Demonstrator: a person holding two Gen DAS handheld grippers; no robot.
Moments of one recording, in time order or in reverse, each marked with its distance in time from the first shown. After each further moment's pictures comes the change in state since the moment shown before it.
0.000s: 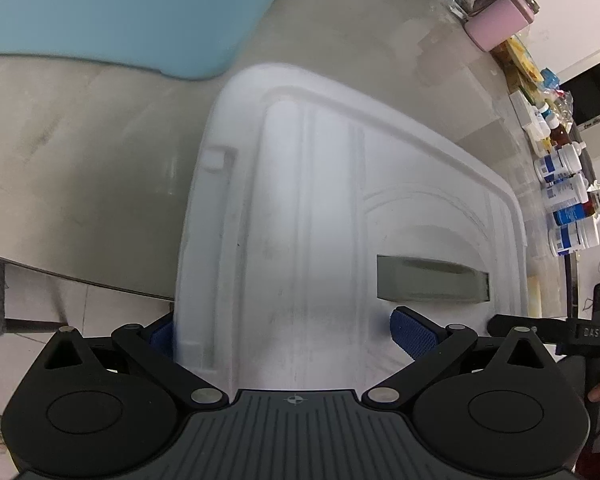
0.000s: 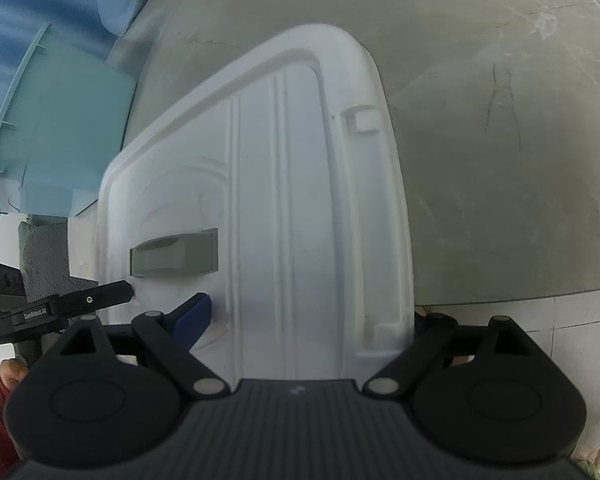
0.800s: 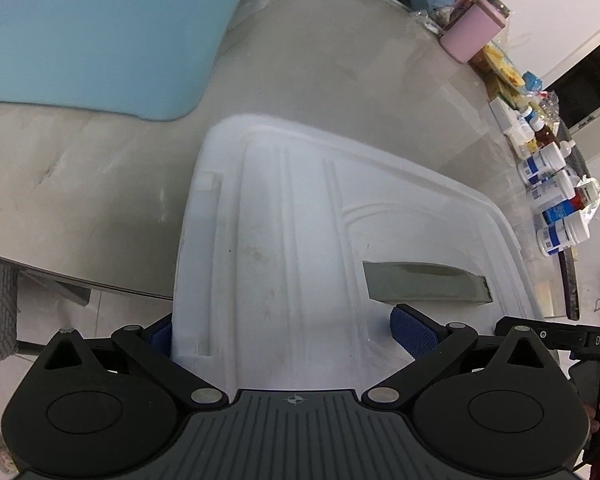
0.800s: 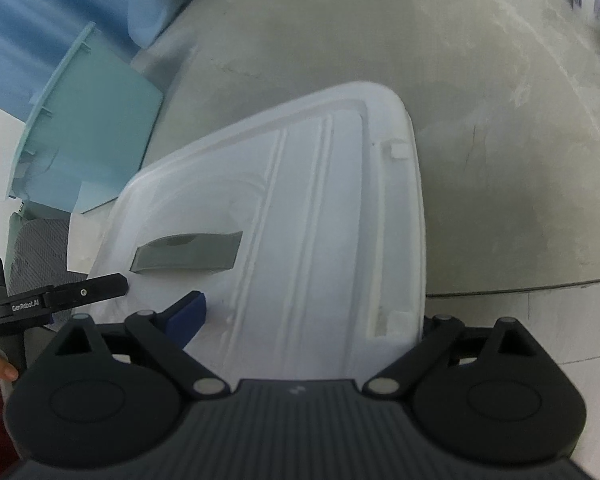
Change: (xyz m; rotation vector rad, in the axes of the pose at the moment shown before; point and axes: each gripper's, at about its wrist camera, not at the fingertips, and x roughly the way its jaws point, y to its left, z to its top) left arm -0.034 -0.037 -0.010 0.067 -0.100 0.034; right arm -0.046 0.020 -0.020 -0.118 -0.135 -0.052
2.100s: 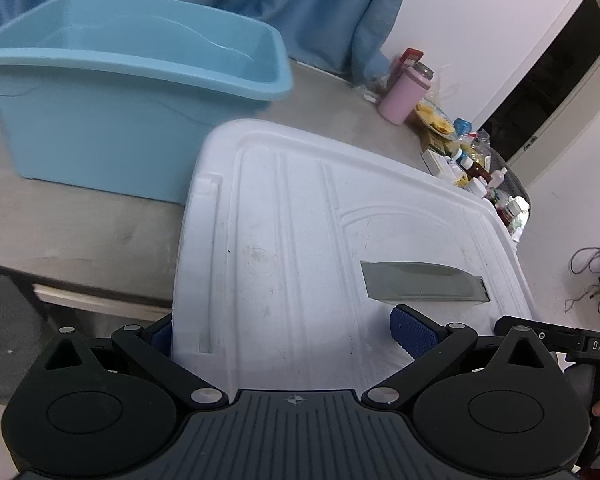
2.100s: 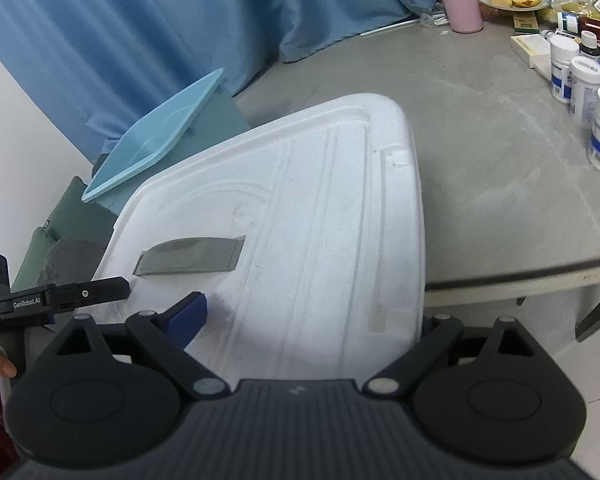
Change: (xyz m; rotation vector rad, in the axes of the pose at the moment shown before) left arm -0.174 0.032 -0.039 0.114 -0.193 -0.084; right arm -0.068 0.132 -0.076 -0.107 -0.262 0.000
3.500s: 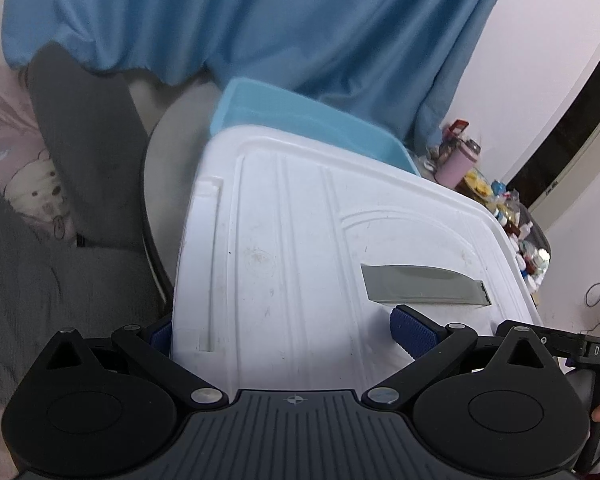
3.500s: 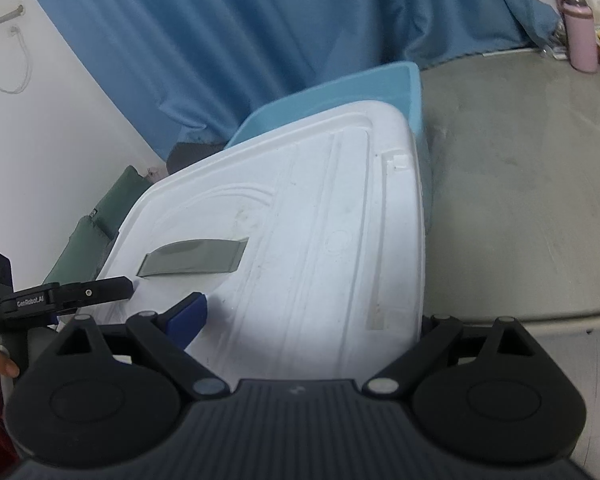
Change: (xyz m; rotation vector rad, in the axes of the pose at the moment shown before) left arm -0.169 0.176 0.050 -0.034 -0.104 0.087; right arm 0.070 0.204 0.017 -0.091 -0.035 0.100
